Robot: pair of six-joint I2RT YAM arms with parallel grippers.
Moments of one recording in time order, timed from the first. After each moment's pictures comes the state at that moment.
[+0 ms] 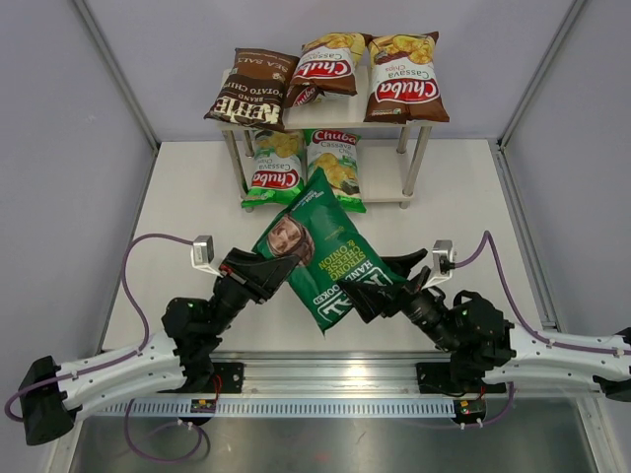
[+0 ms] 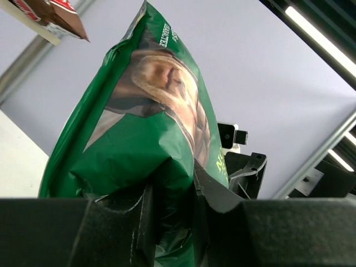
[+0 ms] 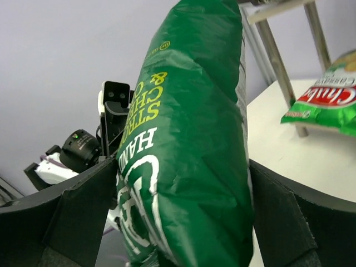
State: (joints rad) left arm -1.05 0.61 0.28 0.93 -0.14 -0.86; right arm 1.40 0.59 0.51 0.49 0.50 0.35
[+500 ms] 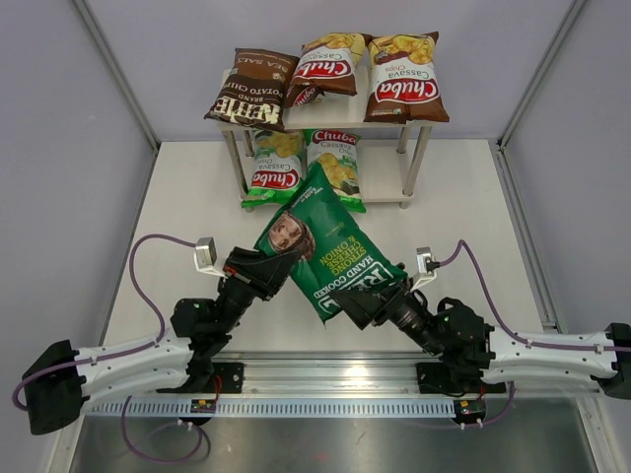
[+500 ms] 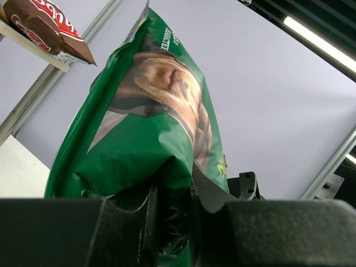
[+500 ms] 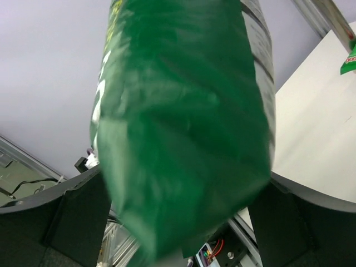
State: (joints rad) left arm -1.05 0.76 0.24 1.20 -0.17 -0.76; right arm 1.40 0.65 0.37 0.65 0.47 0.72
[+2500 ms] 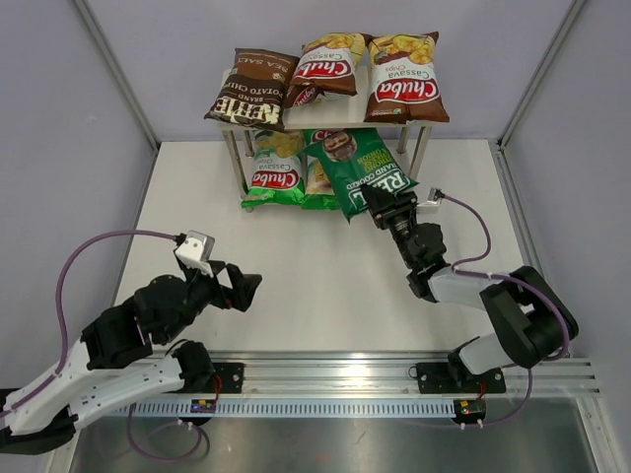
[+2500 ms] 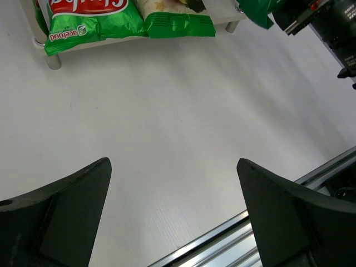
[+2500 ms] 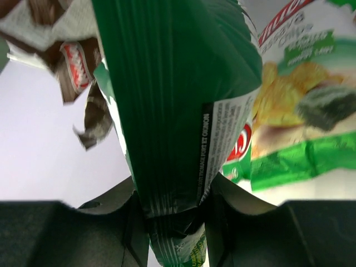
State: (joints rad) left arm -1.05 0.43 0.84 -0.75 -0.49 -0.42; right arm 0.53 1.44 0.49 1.18 0.15 1.25
